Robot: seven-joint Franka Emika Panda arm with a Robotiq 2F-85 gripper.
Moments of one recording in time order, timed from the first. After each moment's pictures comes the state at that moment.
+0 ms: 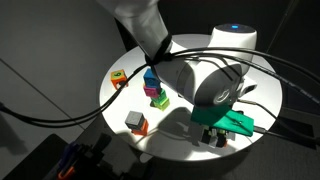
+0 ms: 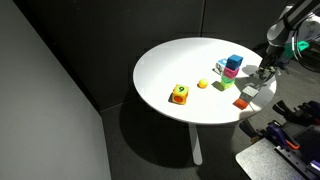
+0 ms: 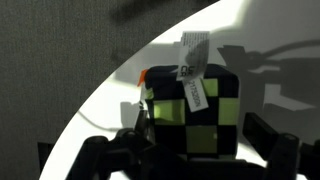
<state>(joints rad) -0.42 0.65 -0.08 -2.09 -0.06 2.69 -0.48</state>
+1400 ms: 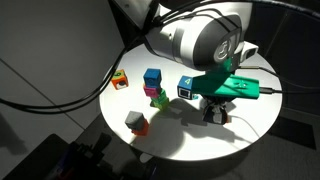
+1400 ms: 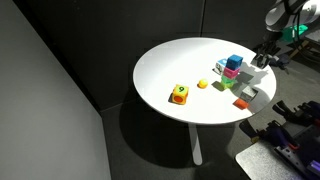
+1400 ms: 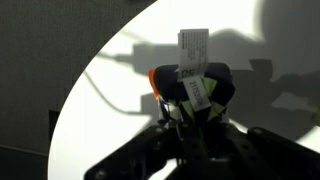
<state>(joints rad) -0.33 0.52 -0.11 -2.07 -0.09 2.62 -0.47</state>
